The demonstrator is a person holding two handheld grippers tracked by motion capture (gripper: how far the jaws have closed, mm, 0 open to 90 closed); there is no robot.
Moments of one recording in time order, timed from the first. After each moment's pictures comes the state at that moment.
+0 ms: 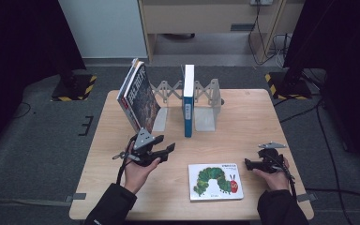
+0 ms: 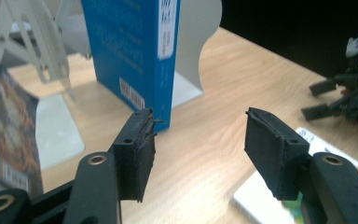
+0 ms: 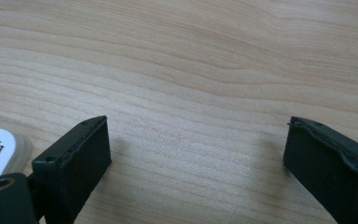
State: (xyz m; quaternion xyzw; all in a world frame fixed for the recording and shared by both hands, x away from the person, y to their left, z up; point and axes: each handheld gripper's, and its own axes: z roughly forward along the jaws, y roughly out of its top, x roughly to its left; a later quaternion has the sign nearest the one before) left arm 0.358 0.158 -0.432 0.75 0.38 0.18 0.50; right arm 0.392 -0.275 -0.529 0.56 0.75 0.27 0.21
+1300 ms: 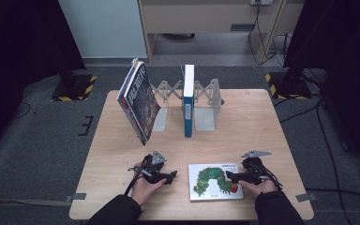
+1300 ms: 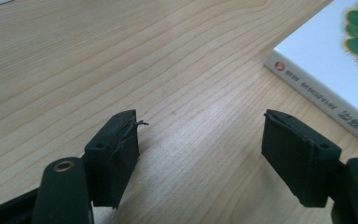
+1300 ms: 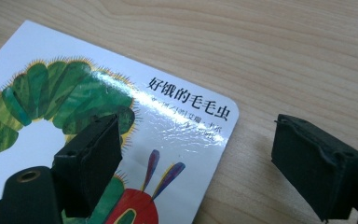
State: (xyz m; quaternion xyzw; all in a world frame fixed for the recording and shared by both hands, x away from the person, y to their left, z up) left arm 0.356 0.142 -0.529 0.83 0.40 0.13 0.36; right arm 0.355 -0.217 -0.513 0.49 0.80 0.32 0.11
